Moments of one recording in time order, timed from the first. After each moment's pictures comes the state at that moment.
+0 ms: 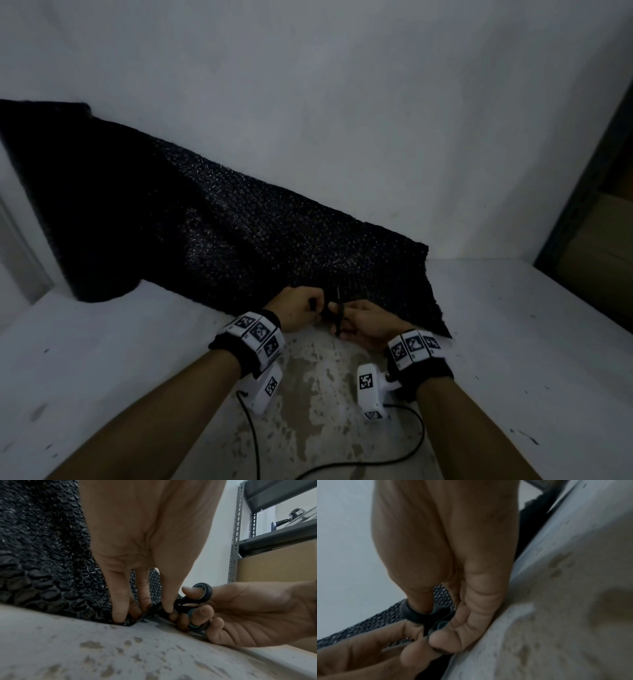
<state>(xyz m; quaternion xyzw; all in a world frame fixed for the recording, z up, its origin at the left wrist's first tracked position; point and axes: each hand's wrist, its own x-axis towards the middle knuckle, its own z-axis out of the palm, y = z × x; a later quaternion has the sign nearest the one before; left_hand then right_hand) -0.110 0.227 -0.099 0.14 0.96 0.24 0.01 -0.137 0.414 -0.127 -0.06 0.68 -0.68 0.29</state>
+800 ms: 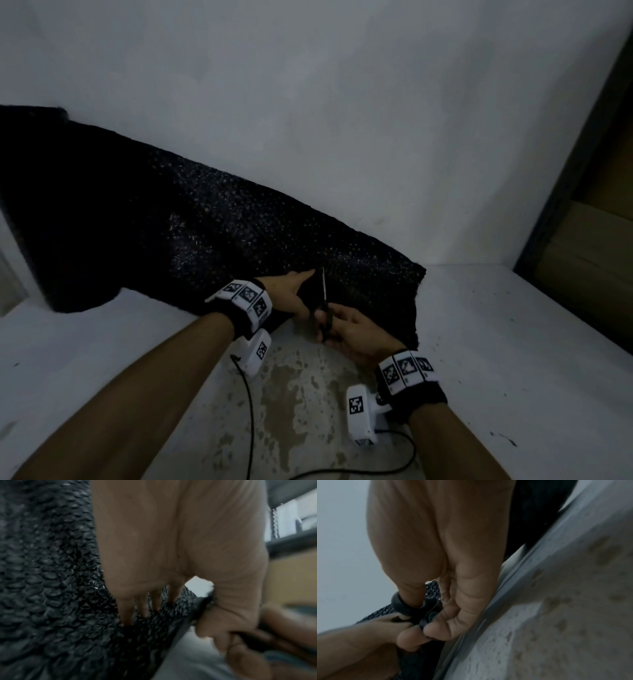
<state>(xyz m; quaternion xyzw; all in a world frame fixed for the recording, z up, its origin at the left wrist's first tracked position) -0.145 0.230 -0.051 0.12 0.96 0.16 0.19 -0.120 0.422 -0.132 -0.16 0.61 -0.73 0.25</state>
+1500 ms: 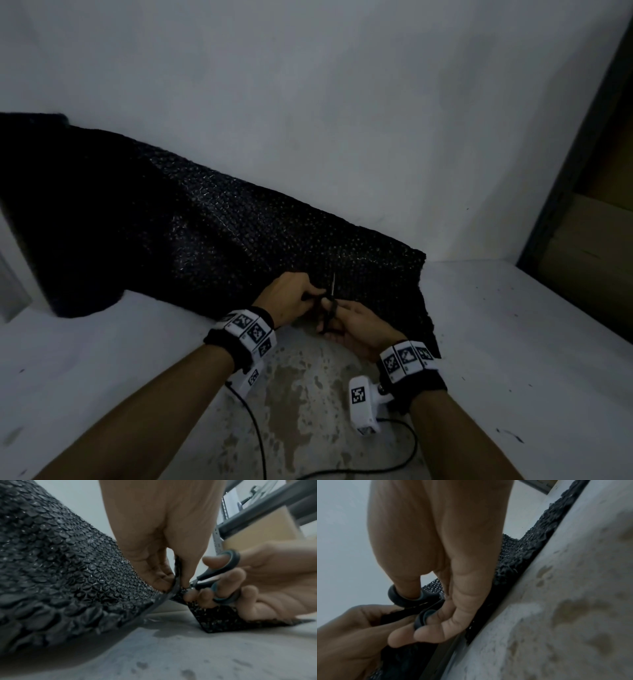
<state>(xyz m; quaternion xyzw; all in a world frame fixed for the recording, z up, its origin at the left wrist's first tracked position) -0.130 0.234 -0.084 0.22 0.95 0.19 -0.11 -0.124 0.420 -0.120 -0.12 0.58 -0.76 0.26</state>
